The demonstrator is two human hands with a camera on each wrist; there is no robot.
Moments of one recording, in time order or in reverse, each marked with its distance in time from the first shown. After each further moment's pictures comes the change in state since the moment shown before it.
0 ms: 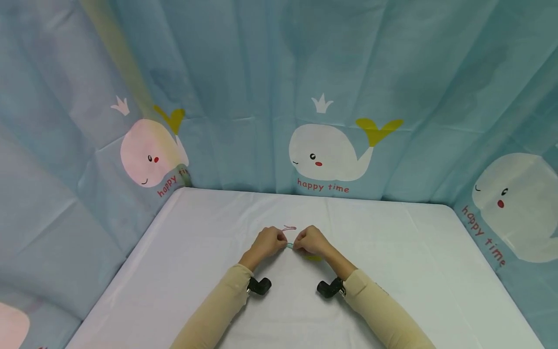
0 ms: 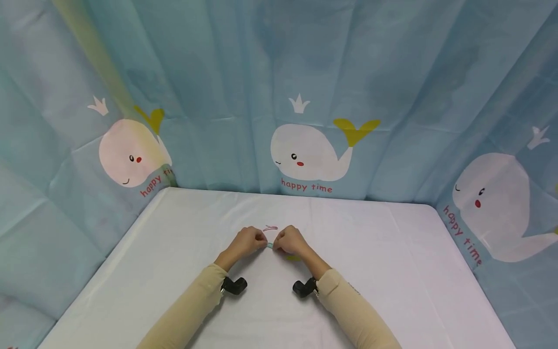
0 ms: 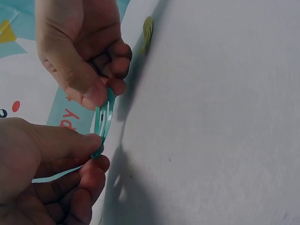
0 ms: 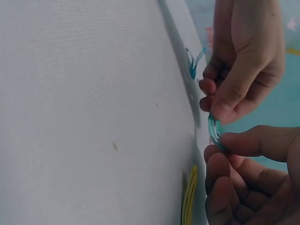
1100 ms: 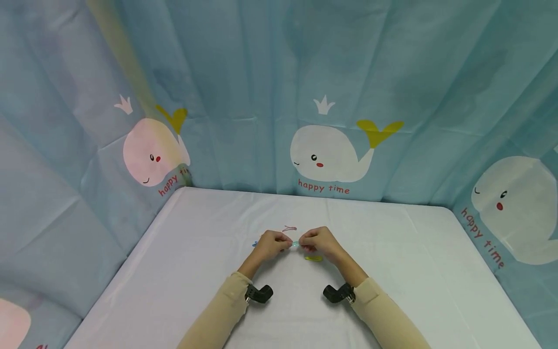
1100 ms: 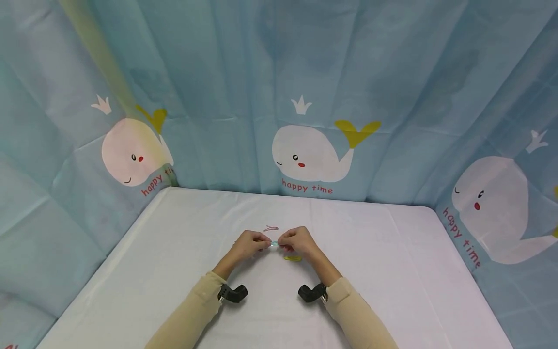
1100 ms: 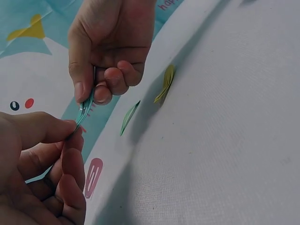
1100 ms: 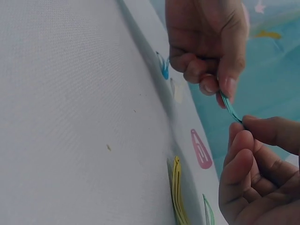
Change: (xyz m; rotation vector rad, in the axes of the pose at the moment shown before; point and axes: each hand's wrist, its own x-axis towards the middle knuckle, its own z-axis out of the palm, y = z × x) left_hand -0.014 0.001 0.005 -0.452 0.001 -0.065; right_hand -0.012 0.012 -0.017 0.306 -0.008 -0.011
